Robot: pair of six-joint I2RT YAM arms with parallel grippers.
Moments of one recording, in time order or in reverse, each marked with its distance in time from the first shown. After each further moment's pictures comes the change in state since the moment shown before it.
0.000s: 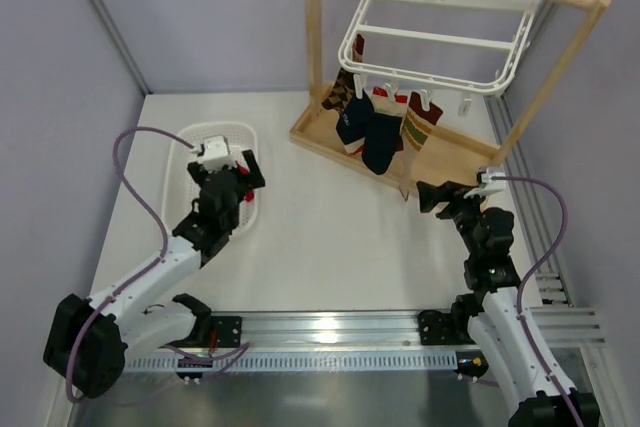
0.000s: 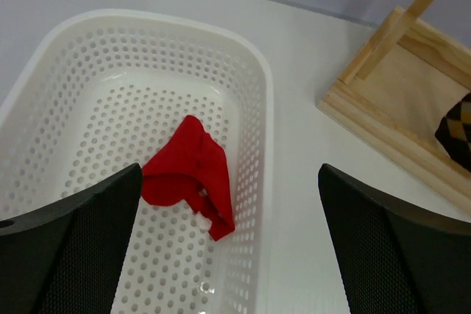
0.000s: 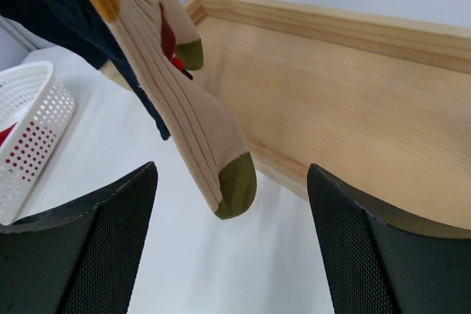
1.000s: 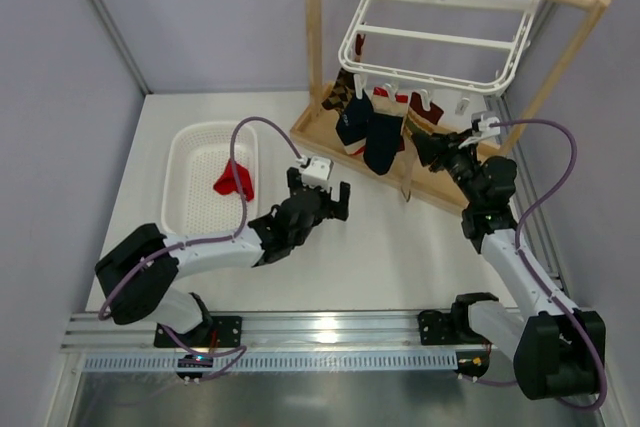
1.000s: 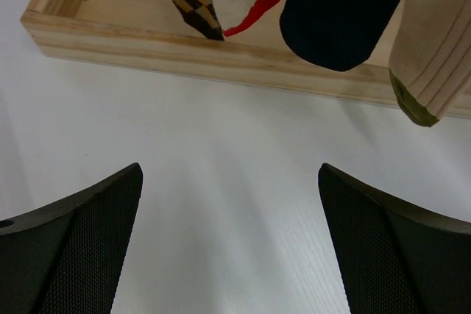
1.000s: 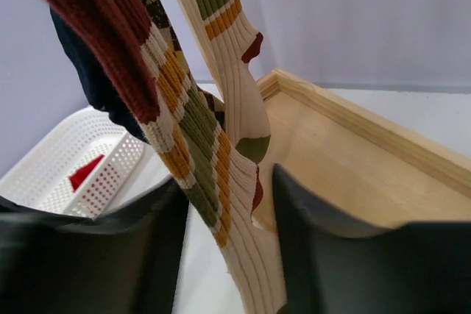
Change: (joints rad) left arm -0.534 0.450 0.147 0.244 0.042 0.046; right arm 0.000 0.414 0.319 0.290 -0.210 0.026
